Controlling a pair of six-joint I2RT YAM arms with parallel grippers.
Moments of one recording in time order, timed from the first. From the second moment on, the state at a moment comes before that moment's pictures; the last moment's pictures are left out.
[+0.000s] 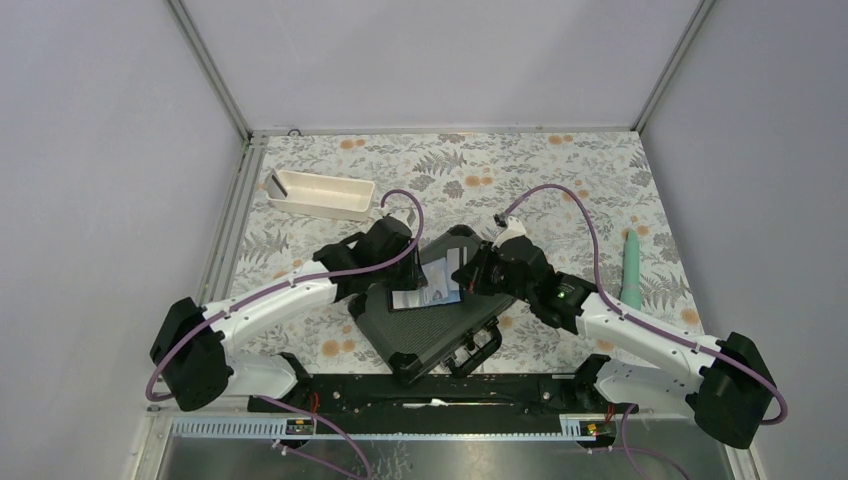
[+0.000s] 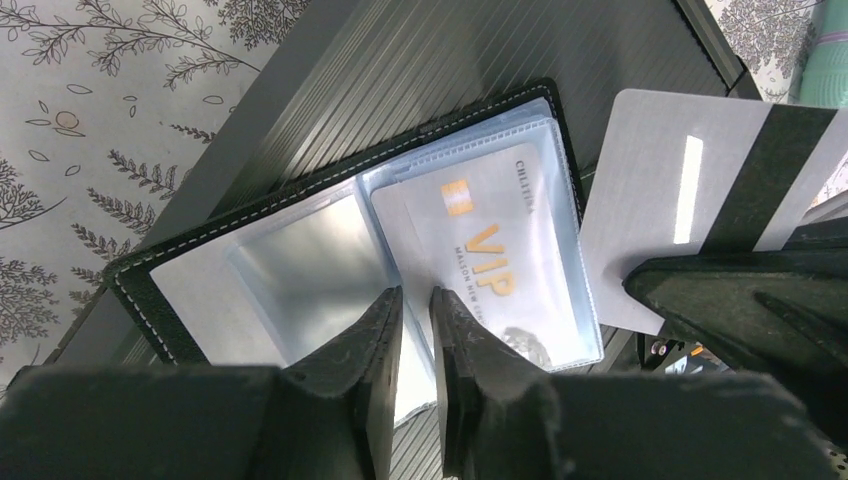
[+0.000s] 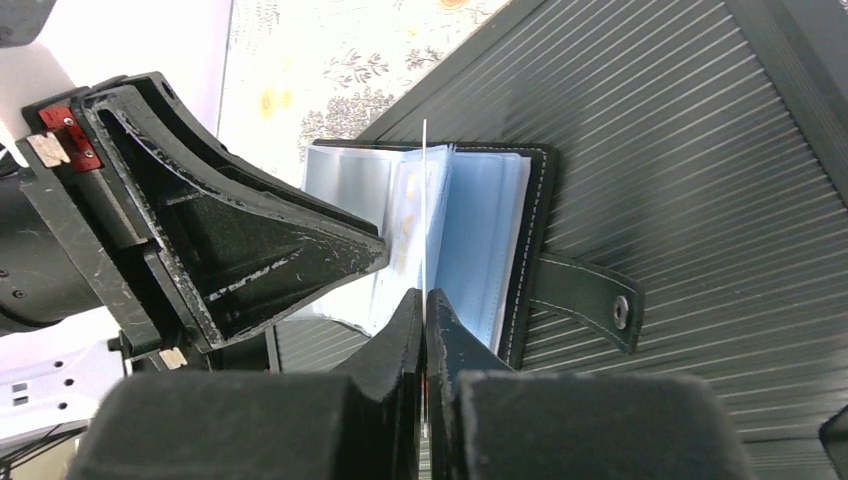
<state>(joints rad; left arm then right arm) -0.84 1.29 0.92 -0.48 0.00 -0.76 0.85 1.06 0.65 -0.11 0.04 0.87</state>
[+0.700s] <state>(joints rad) -0.84 1.13 0.91 -0.46 0.02 -0.77 0.85 1.07 0.65 -0.05 -0.01 0.89</state>
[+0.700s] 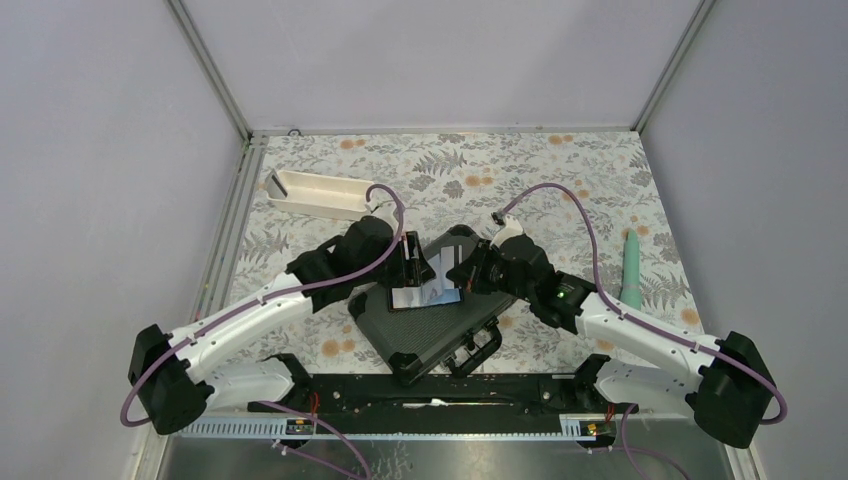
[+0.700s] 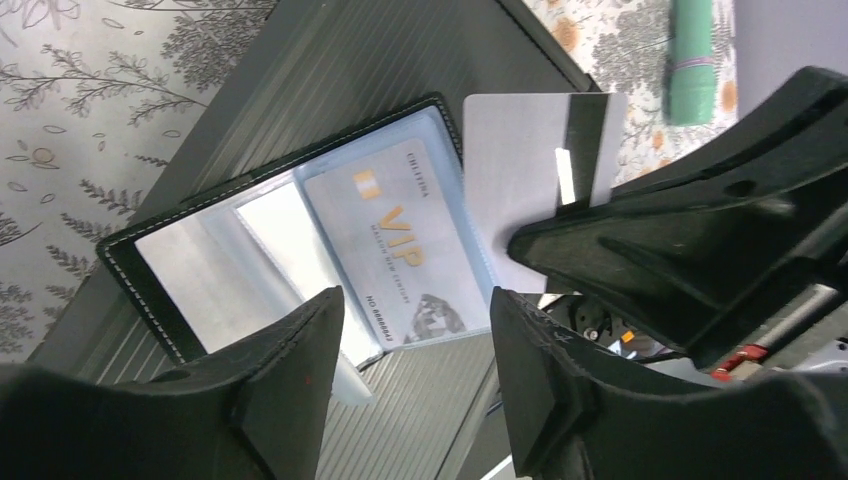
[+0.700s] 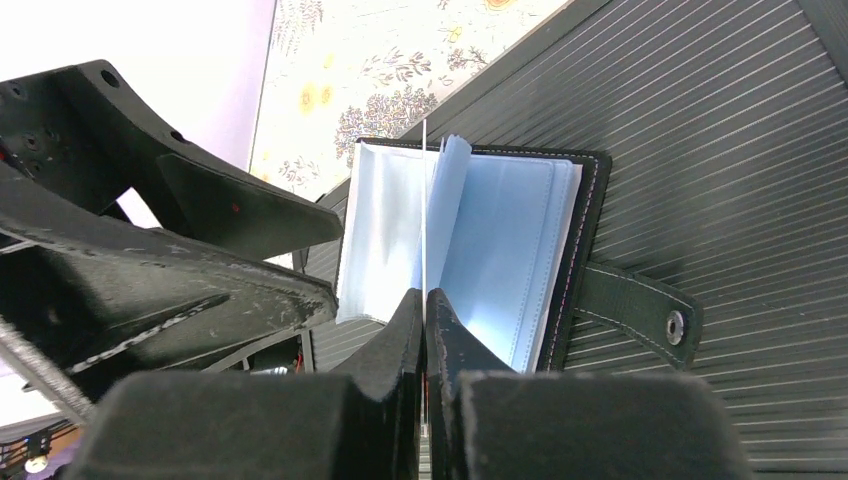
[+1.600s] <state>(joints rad) -0.84 1.19 0.89 -0.40 0.07 -0.77 0.85 1.09 0.65 -0.04 -0.04 0.89</state>
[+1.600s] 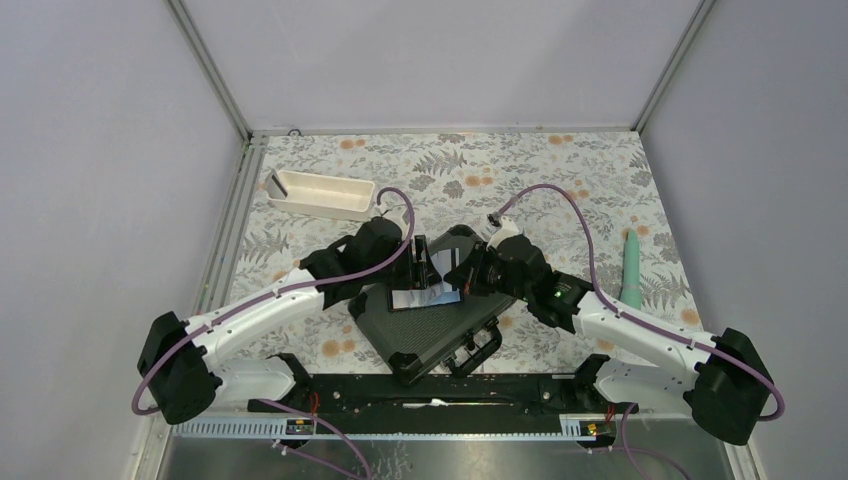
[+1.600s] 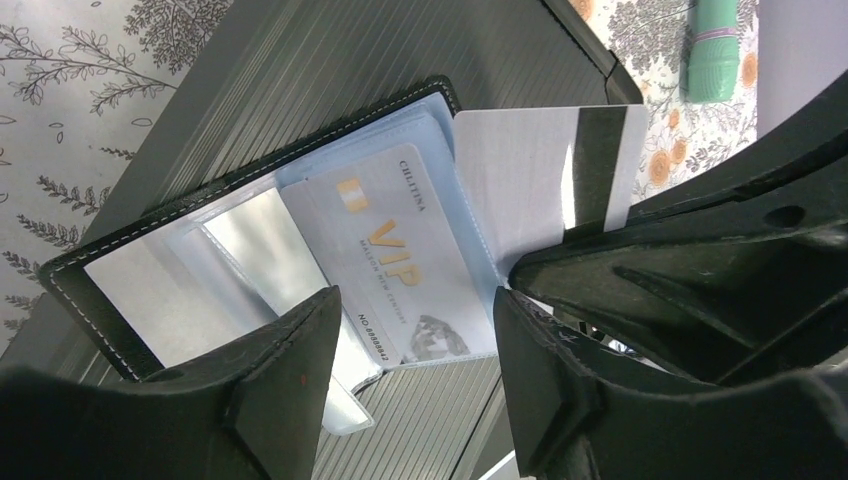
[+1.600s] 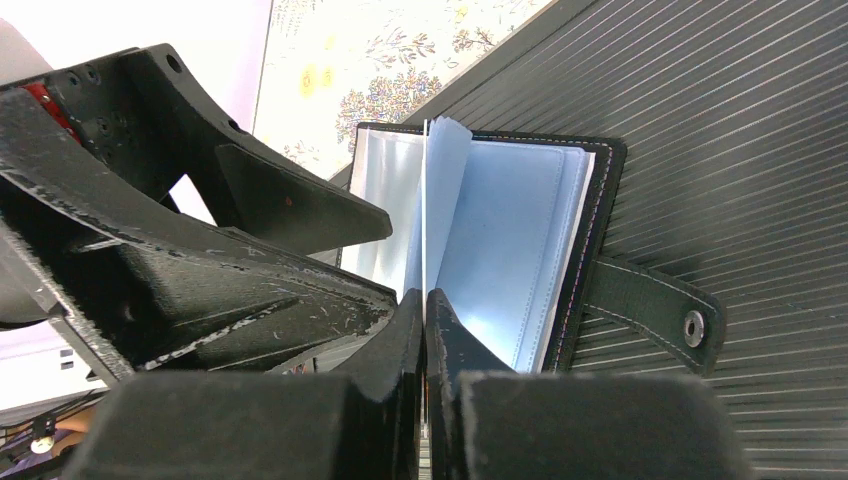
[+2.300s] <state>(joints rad) -0.84 1.20 0.89 -0.42 0.05 -0.78 0.85 1.09 0.65 -0.04 -0.05 0.89</state>
